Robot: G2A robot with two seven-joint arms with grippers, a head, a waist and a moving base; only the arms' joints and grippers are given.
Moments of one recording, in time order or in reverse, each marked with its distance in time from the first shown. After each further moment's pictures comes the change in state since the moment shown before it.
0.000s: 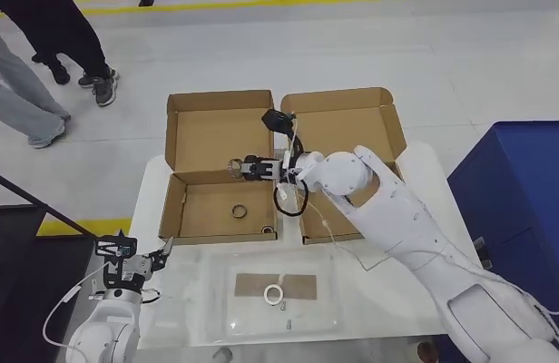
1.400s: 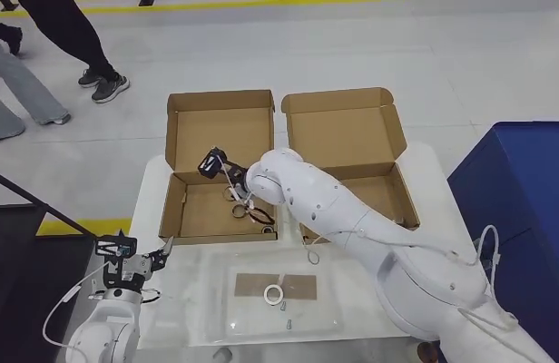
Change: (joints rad) left arm 0.000 0.000 0.000 0.000 0.000 0.000 0.000; right arm 0.261 -0.379 -0.462 0.669 -0.498 -0.450 -0.080
